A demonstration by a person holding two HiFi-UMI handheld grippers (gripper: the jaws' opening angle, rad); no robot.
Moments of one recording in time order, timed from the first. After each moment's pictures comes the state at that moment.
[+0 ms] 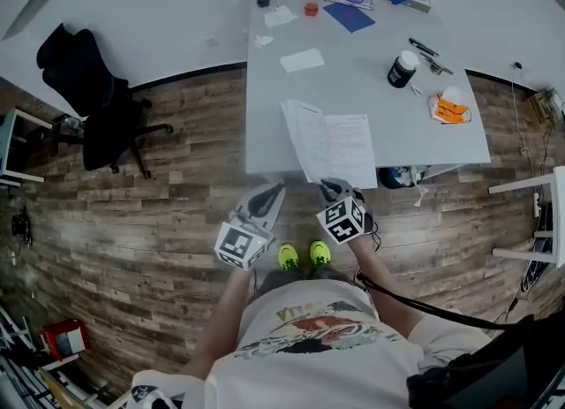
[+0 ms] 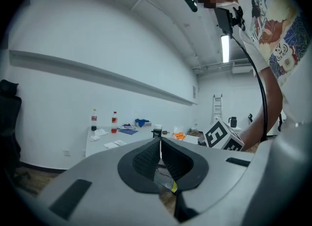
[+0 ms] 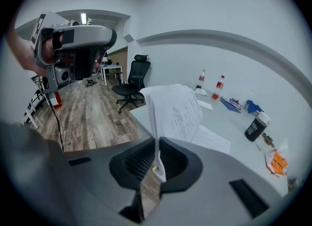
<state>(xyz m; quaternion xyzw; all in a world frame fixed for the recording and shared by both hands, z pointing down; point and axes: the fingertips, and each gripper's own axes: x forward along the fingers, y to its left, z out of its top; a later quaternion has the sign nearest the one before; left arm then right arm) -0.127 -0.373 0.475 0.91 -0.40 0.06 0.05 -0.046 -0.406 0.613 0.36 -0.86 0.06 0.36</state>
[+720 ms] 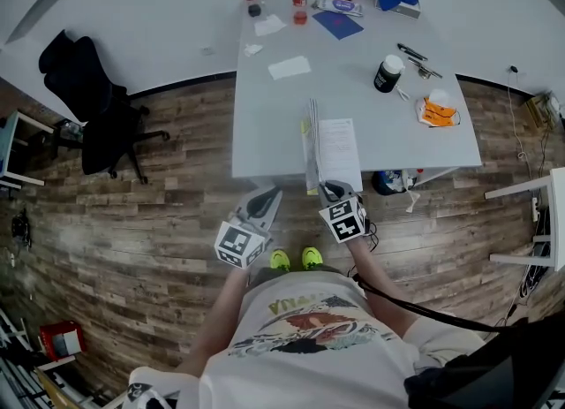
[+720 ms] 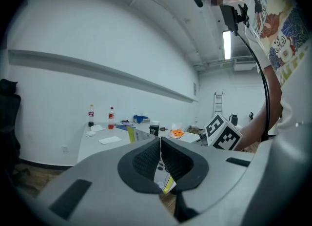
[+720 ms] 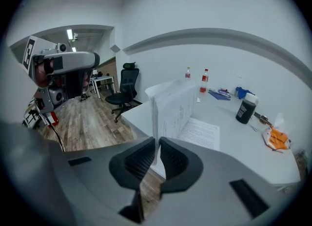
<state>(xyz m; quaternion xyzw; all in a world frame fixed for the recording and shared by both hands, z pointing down) -0.078 -0.369 0.490 0.91 -0.40 0.08 0.06 0.019 -0.409 0.613 0.40 -0.86 0.12 0.30</state>
